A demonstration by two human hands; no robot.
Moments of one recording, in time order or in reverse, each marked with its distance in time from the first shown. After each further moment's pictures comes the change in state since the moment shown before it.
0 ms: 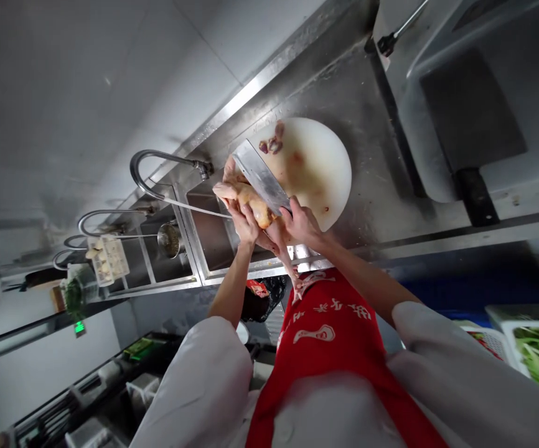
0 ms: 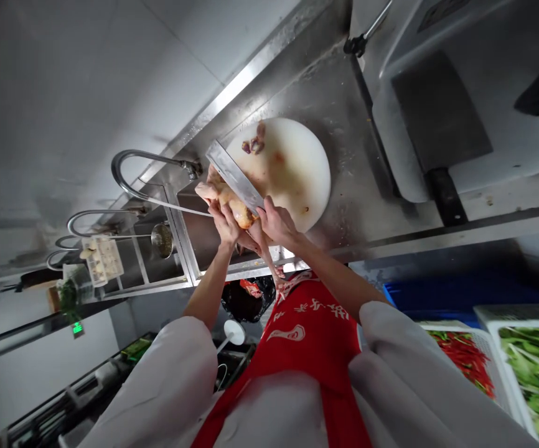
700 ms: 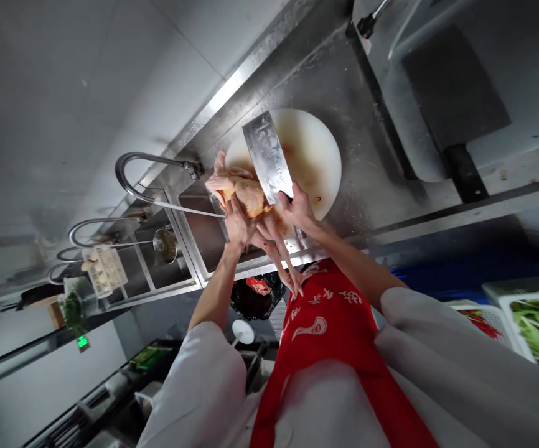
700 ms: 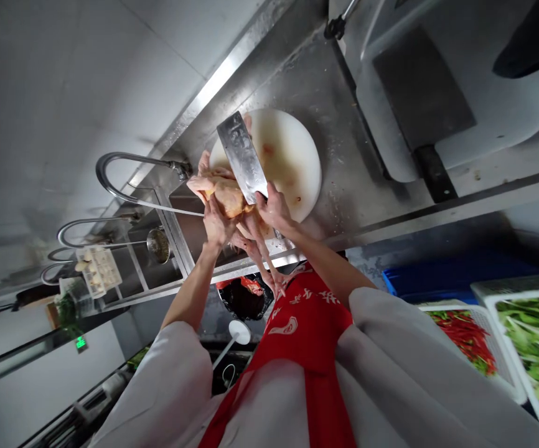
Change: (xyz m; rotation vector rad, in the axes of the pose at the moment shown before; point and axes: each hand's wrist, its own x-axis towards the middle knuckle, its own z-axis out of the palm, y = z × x) left_hand 0.006 0.012 -0.019 0.656 -0.275 0.309; right_hand 0.014 0.016 0.009 0.257 0.235 0.095
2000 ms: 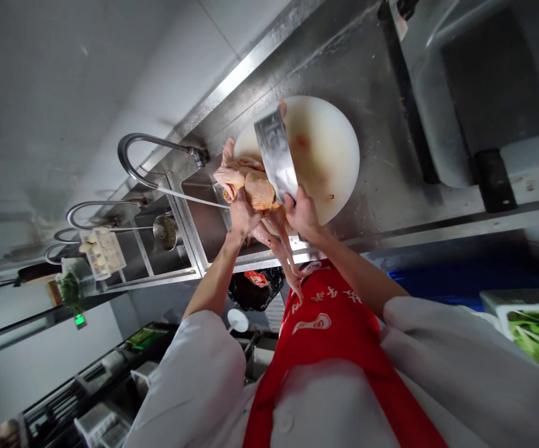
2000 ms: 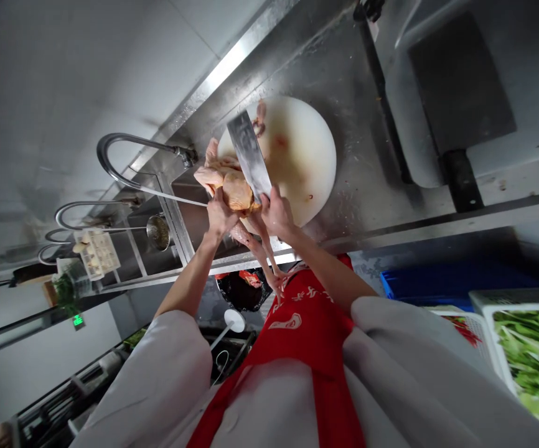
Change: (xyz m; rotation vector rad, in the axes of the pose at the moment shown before) left_hand 0.014 -0.008 -0.007 -0.051 -0.087 -0.120; right_hand -0.021 -0.009 0.014 -0.147 -0.071 0.068
